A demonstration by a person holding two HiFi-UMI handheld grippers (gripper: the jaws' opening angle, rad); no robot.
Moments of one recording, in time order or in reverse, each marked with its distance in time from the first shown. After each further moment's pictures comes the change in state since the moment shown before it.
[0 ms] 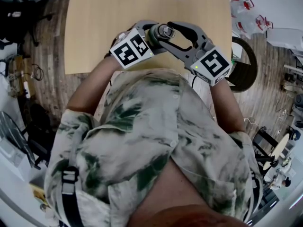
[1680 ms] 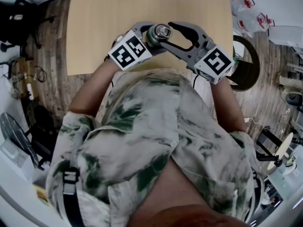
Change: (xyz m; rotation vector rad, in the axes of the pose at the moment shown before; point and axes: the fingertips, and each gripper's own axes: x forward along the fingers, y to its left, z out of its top) left arm -0.004 -0.004 -0.001 -0.027 -0.035 0.011; right arm -0.010 0.004 -0.003 0.029 -0.052 0.033
